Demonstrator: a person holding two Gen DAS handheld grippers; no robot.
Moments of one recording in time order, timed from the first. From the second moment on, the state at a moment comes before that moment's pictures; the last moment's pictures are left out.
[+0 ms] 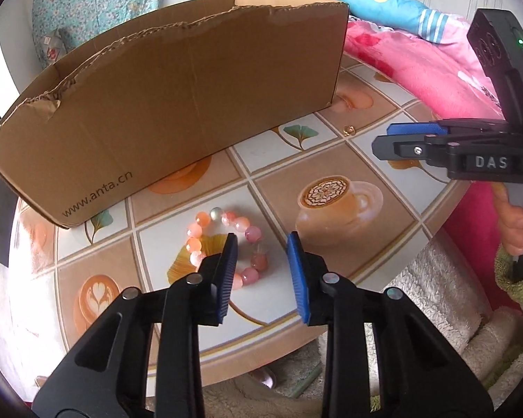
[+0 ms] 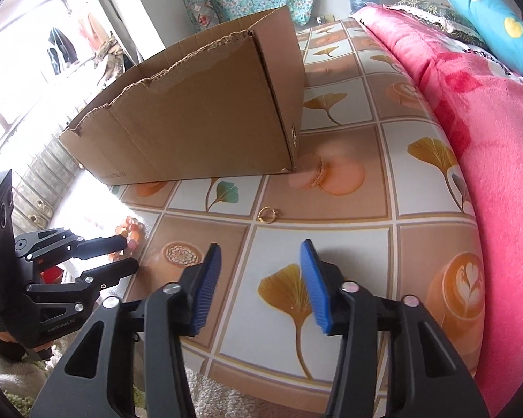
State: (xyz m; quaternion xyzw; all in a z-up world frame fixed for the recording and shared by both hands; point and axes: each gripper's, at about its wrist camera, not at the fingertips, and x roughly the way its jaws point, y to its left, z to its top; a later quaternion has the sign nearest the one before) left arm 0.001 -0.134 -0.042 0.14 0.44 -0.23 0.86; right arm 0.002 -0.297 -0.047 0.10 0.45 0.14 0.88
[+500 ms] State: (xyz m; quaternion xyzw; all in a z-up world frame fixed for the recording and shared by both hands) left arm 0.014 -0.134 -0.043 0.13 0.44 -0.22 0.86; right arm 0.034 -0.278 -0.051 0.00 0.44 0.14 0.89
